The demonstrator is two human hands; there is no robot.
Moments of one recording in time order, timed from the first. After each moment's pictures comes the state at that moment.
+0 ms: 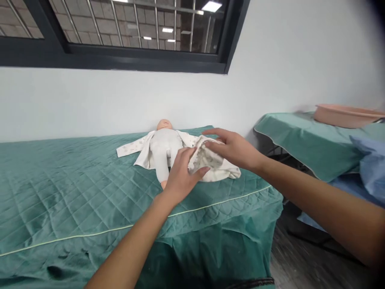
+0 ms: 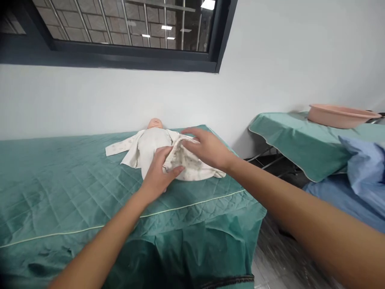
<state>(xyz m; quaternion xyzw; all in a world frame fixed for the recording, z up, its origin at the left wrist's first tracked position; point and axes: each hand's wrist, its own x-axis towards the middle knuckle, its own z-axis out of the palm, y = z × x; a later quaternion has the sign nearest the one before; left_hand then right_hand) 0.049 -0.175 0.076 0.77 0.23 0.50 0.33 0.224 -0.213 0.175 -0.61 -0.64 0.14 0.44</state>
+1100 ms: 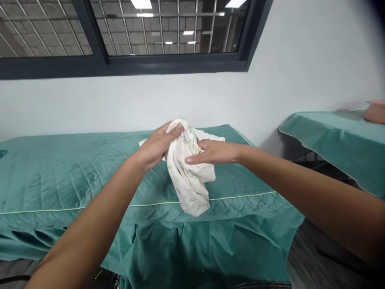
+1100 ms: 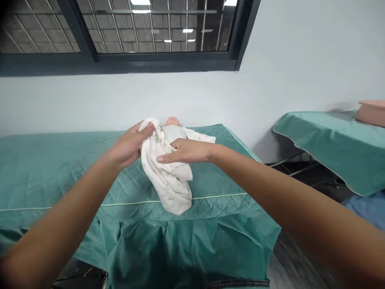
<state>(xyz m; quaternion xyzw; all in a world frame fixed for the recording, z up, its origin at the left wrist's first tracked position) -0.037 -0.155 0.162 0.60 0.22 0.47 0.61 0.163 -0.198 0.179 -0.42 -0.68 0.52 0.30</state>
